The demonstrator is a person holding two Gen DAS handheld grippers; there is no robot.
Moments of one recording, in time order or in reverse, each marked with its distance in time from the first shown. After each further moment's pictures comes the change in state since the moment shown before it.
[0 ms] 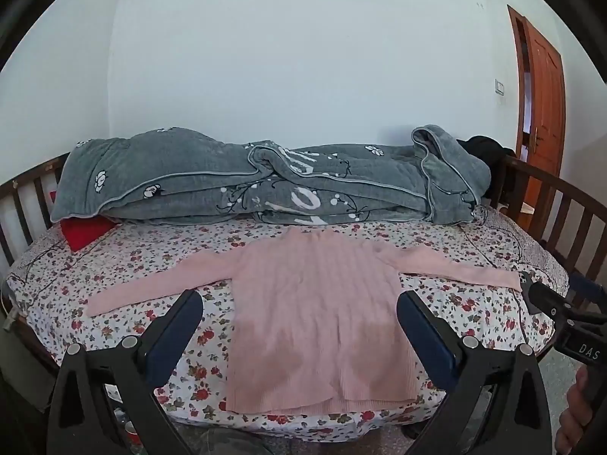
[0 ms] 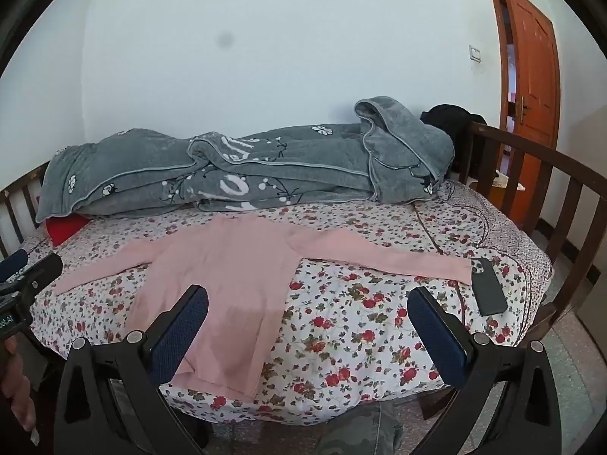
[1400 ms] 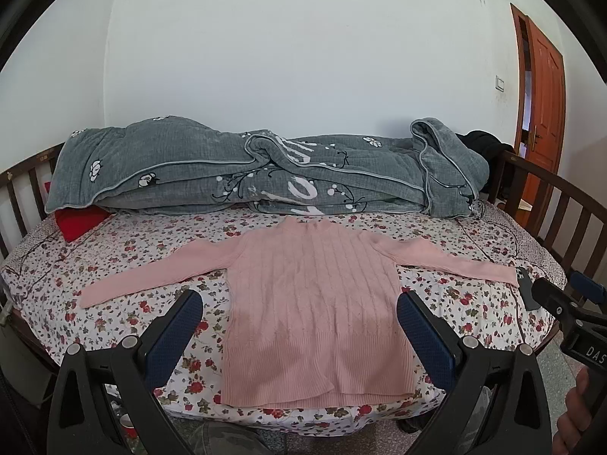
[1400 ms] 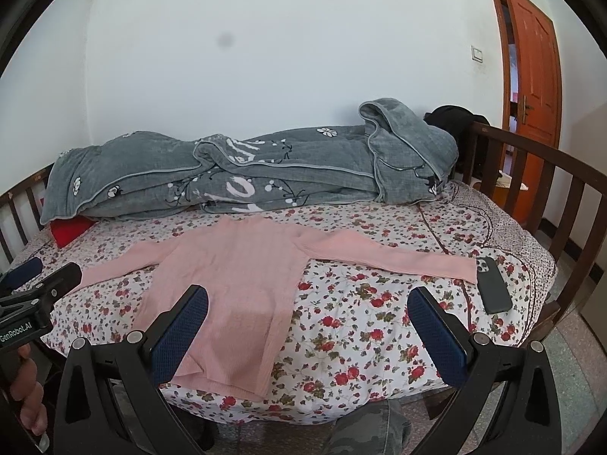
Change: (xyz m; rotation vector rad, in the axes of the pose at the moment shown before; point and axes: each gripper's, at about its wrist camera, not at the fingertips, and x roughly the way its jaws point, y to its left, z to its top) left arm 0.012 0.002 -0.005 -0.012 0.038 -0.017; right arm 0.002 0.016 -0.002 -0.004 0.002 0.000
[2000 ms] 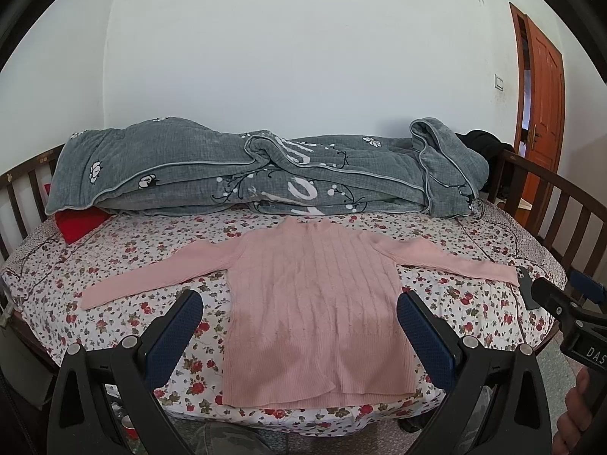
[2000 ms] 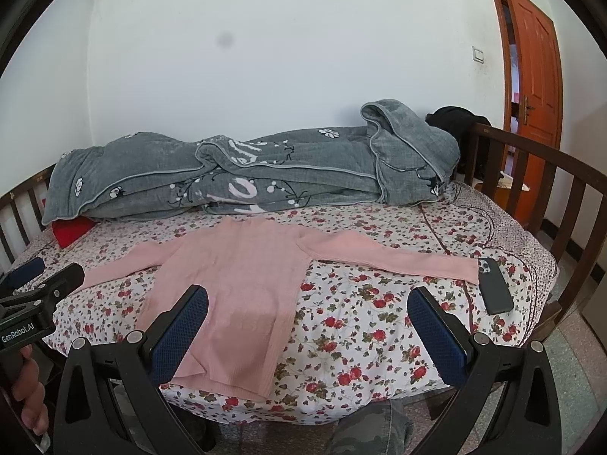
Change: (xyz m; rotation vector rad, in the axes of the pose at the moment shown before) left arm -0.002 0.001 0.000 0.000 -0.001 0.000; right arm -0.002 0.005 0.001 0.001 -0.003 0.006
